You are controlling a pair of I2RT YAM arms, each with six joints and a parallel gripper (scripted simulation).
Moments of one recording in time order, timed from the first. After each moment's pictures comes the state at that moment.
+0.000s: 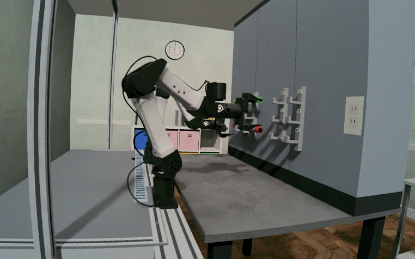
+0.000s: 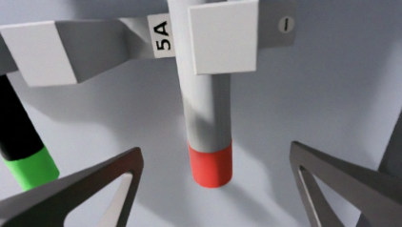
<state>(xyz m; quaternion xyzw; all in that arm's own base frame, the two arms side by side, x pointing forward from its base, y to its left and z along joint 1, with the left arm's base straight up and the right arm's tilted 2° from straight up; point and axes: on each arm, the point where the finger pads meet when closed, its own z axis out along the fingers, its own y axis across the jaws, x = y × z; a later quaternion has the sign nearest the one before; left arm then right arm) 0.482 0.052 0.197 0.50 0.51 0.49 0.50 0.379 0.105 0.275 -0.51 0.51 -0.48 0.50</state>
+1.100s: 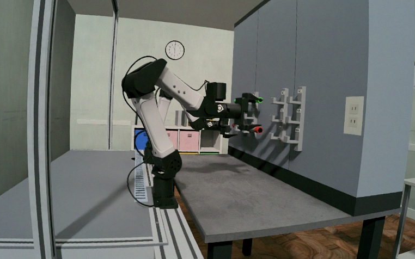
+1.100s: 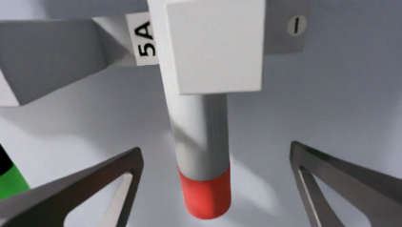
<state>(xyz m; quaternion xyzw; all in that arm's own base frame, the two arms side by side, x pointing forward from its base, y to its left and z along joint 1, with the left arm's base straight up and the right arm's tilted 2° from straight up) 0.506 0.053 0.194 0.50 0.51 0.49 0.50 0.379 0.105 0.275 -0.51 0.51 -0.48 0.50</state>
